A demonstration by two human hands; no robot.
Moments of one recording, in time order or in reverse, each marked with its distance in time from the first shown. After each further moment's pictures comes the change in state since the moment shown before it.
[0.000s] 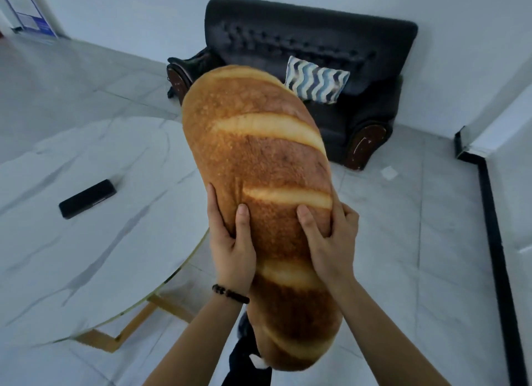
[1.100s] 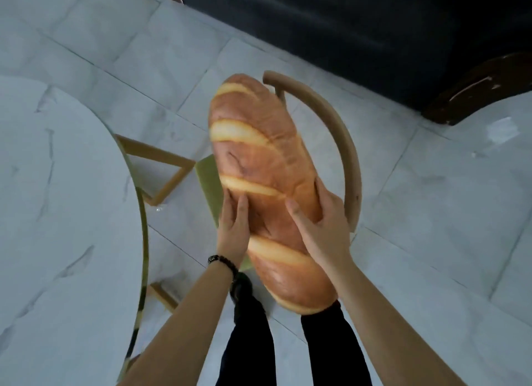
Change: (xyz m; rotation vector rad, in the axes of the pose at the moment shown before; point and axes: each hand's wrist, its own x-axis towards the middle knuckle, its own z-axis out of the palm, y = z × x) left_hand 0.351 -0.409 0.223 0.346 -0.076 -0.843; right_hand 0.494 0.246 0.196 -0.164 -0.426 0.301
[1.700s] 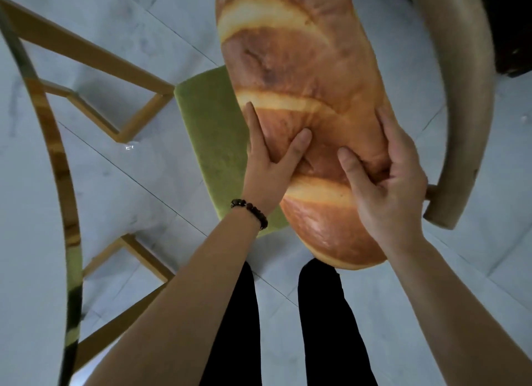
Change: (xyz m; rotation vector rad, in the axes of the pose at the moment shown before) left_hand 0.101 -0.063 0.039 -0.098 -0.121 0.088; right_hand 0.062 0.059 0.043 -0.142 0.206 -0.358
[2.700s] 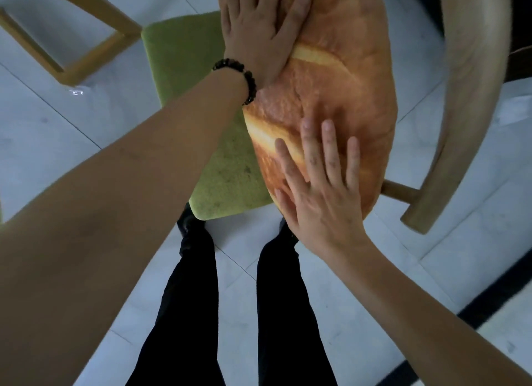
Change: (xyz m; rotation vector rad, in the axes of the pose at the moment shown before) left_hand 0.122 0.057 -0.004 0.764 0.193 0.361; right_hand -0.026 0.006 0.031 -1.000 -0.399 -0.585
